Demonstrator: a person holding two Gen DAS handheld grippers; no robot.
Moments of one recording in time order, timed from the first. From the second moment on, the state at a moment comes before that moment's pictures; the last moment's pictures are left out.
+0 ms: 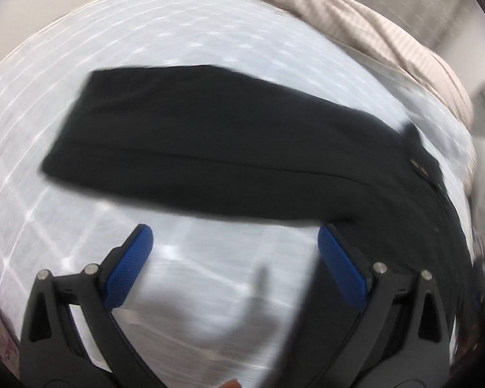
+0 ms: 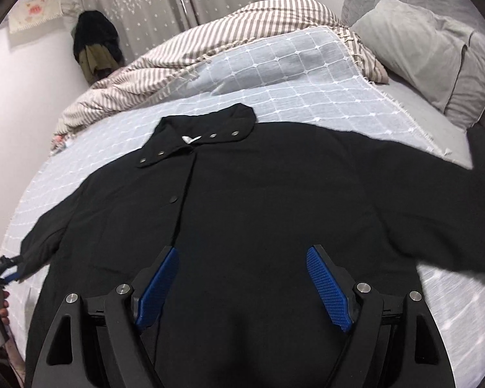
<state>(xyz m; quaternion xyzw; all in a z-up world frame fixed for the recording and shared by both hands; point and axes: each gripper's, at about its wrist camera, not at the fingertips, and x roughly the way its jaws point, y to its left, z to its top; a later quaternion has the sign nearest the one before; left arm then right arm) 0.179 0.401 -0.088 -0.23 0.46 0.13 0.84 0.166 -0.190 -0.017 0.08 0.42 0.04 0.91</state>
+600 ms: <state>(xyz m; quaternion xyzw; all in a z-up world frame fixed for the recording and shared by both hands) 0.163 0.510 -0.138 -0.44 0.32 0.26 0.80 0.182 -0.177 -0.041 0.06 0.44 0.03 0.90</state>
